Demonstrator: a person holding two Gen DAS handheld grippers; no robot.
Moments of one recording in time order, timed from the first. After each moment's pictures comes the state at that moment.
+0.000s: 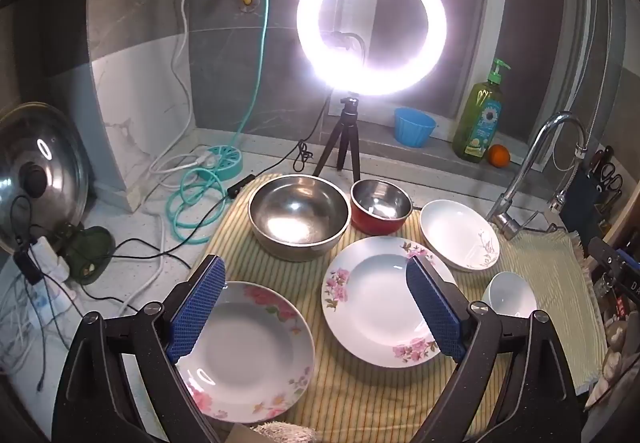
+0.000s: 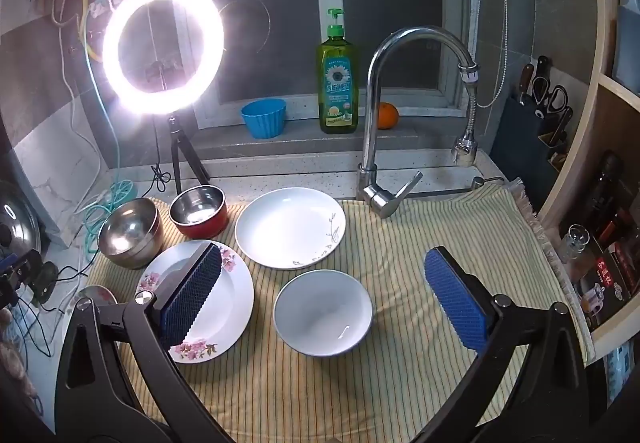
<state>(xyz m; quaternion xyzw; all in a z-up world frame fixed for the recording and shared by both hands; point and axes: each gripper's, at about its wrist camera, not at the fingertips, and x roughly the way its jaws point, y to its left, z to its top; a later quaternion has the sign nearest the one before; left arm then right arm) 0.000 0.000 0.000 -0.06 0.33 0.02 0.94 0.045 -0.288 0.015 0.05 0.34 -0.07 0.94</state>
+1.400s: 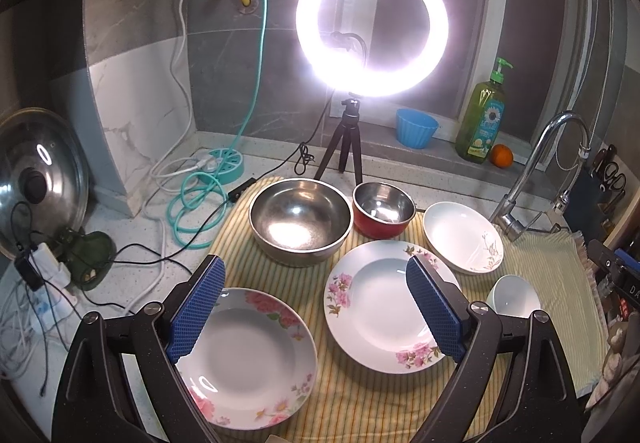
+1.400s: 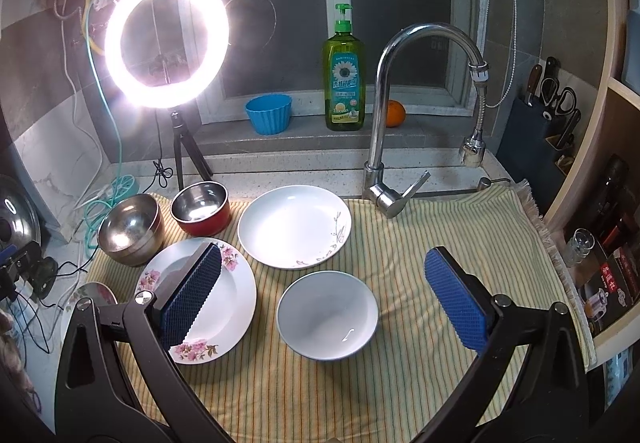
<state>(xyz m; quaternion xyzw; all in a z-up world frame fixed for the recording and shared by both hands) 0.006 -0.001 0.000 -0.06 0.33 0.02 0.94 0.055 -0.285 0.010 0.04 0.34 -0.07 0.94</state>
